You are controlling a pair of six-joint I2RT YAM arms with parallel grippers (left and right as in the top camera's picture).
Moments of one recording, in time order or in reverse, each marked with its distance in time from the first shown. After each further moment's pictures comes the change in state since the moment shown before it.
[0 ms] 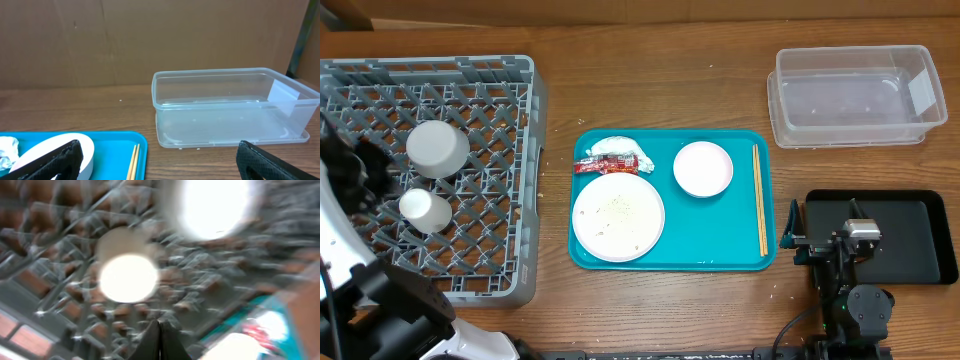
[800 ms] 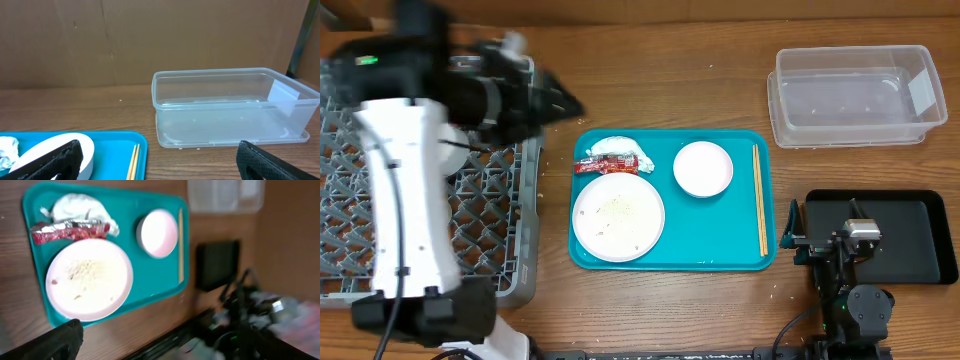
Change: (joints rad) left arm -0.688 -0.010 0.294 -0.248 0.428 0.208; right arm 0.000 0.000 0.000 0.001 0.000 0.000
